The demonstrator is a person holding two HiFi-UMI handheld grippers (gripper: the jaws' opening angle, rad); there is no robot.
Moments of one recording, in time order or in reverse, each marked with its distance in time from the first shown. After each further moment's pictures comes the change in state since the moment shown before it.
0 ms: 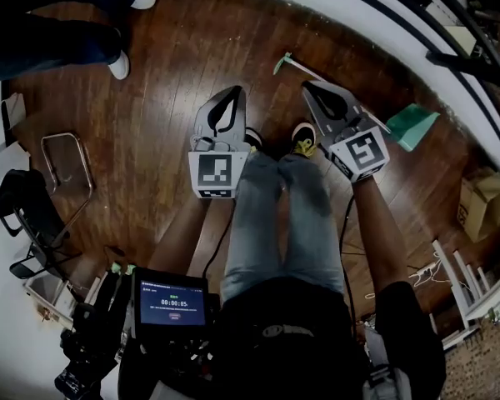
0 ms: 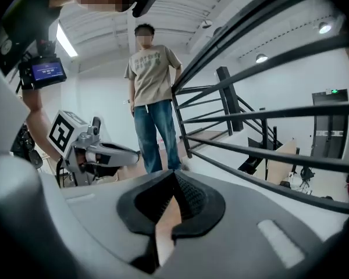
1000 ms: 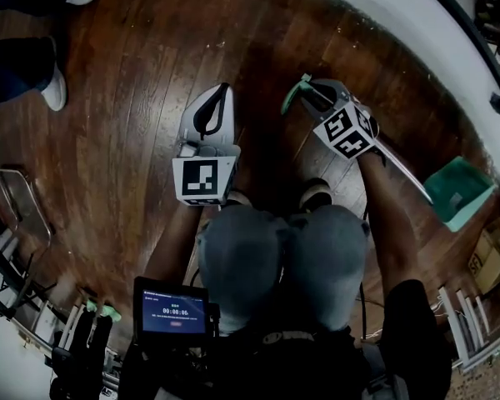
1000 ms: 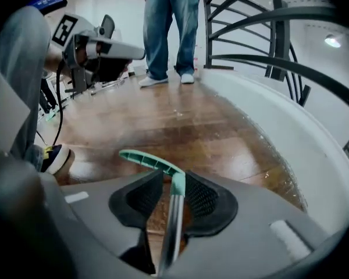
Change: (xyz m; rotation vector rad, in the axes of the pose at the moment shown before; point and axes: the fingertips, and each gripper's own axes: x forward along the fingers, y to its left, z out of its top) left arm 0.209 0.074 -0.291 -0.068 -0.068 0.055; right arm 0.183 -0.168 -0.432 -0.387 0.672 0.112
